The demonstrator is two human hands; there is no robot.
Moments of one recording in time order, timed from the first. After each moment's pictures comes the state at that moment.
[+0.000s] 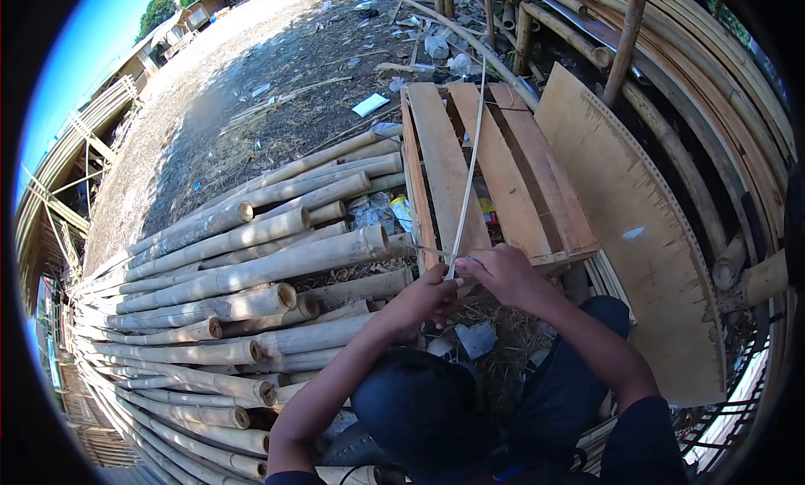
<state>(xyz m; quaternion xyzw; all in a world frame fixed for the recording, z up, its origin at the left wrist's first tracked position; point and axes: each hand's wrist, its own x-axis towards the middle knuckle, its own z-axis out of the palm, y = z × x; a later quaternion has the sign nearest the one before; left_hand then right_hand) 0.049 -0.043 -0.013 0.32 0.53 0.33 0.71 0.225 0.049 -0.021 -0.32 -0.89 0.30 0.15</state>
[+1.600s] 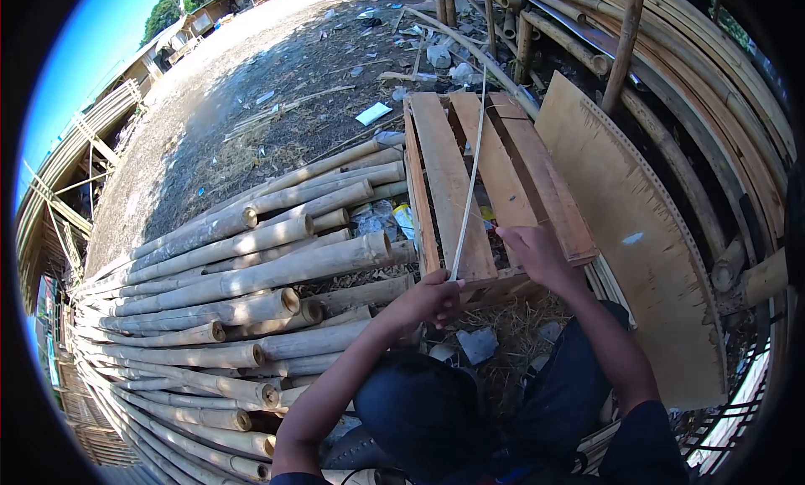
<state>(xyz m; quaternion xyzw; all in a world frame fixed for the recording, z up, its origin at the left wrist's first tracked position) 0.045 -0.038 -0.019 0.34 0.53 0.31 0.71 0.259 0.086 -0.019 -0.40 -0.82 0.34 0.21</state>
